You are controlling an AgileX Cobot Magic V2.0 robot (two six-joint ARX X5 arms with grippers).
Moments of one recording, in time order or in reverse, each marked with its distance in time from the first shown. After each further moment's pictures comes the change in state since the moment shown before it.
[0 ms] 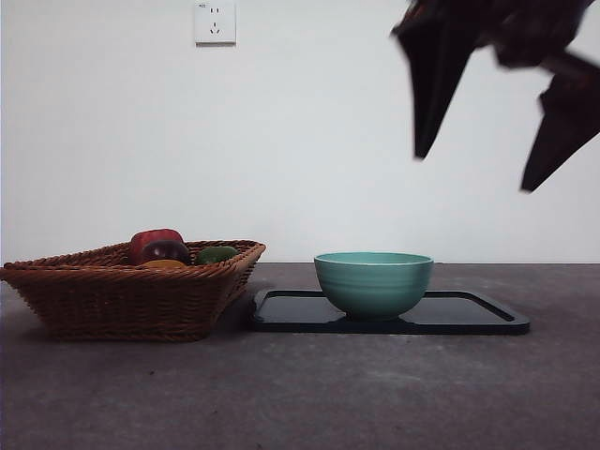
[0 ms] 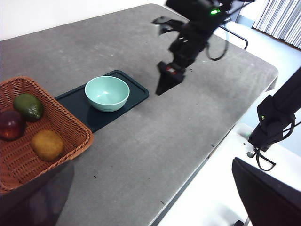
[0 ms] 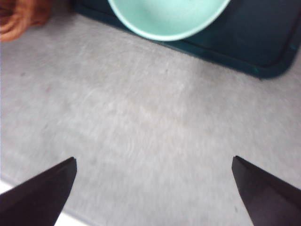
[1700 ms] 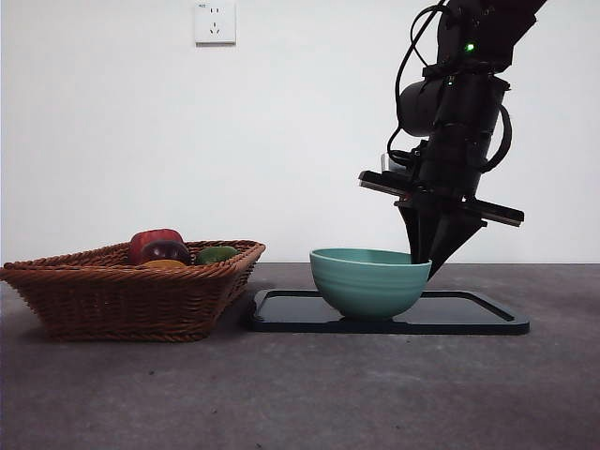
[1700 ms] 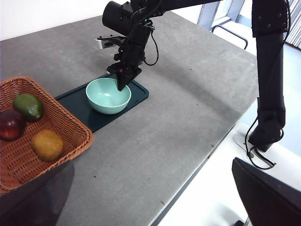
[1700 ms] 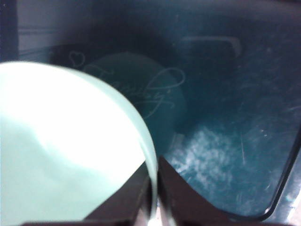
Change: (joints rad) left arm 0.000 0.000 0.000 0.000 0.000 0.000; right arm -0.169 0.602 0.389 0.074 -0.060 0.008
